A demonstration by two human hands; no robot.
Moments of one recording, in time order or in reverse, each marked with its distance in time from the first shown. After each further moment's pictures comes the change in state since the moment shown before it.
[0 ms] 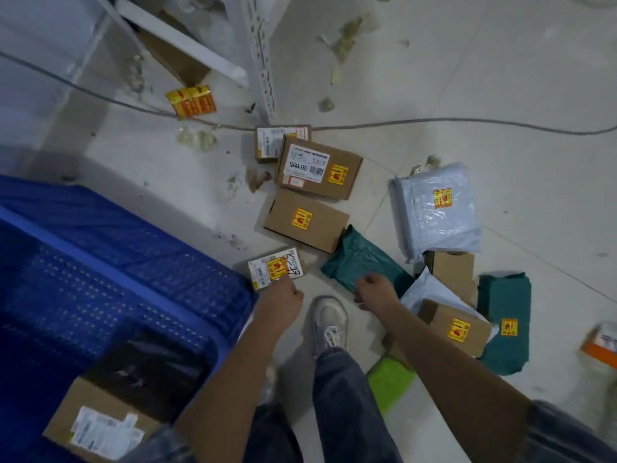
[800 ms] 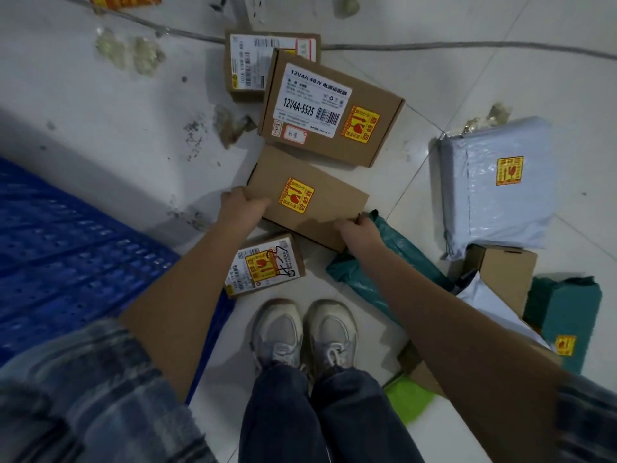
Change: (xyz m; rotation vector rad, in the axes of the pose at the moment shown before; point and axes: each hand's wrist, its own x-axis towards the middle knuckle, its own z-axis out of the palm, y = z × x) left_hand 0.228 -0.024 -0.009 -0.487 0.119 -0.230; right_hand 0.175 -0.044 0.064 0.067 0.020 0.046
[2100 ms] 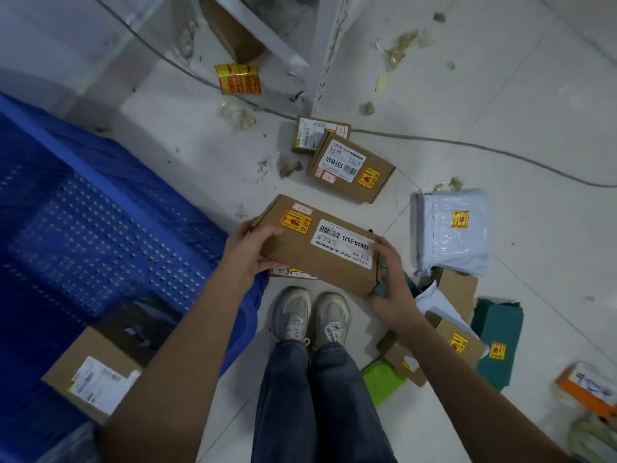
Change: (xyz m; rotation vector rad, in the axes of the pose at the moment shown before) left_hand -0.219 -0.031 -0.127 -0.936 -0.165 -0.082; right_hand -0.231 0.032 -0.059 -0.195 -0.066 -0.929
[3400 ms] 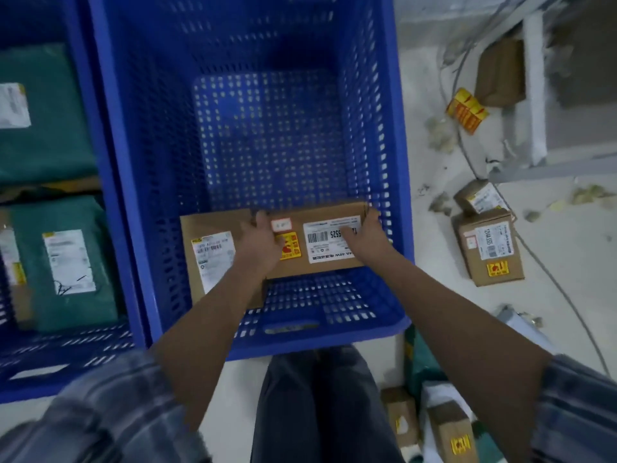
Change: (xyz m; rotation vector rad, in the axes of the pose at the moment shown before) left_hand -0.014 -0.084 -0.283 0.552 0.436 0.086; right_hand 0.059 -0.129 0.311 -0.619 -0.555 0.175
